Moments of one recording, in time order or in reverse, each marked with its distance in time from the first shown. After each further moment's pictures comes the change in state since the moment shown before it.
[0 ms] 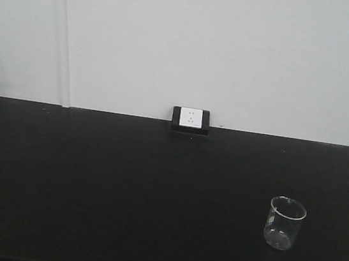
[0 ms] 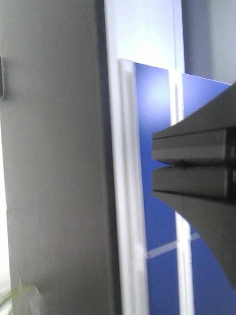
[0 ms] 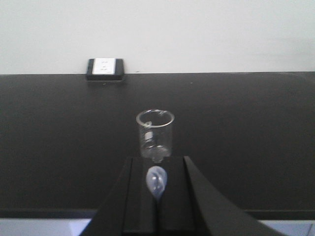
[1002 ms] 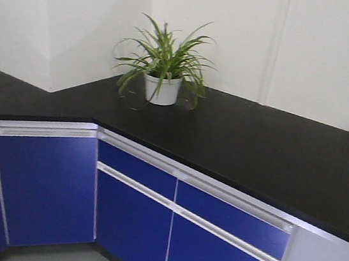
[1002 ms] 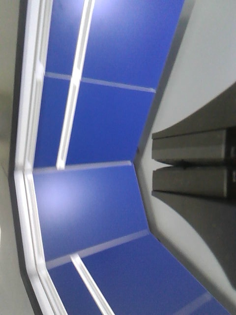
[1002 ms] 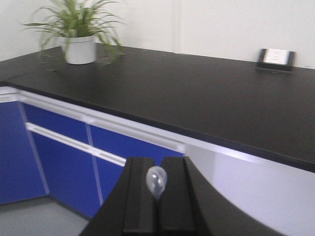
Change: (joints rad) left arm 0.000 0.000 0.000 0.000 0.000 0.000; right arm 0.000 0.000 0.000 0.000 0.001 0.001
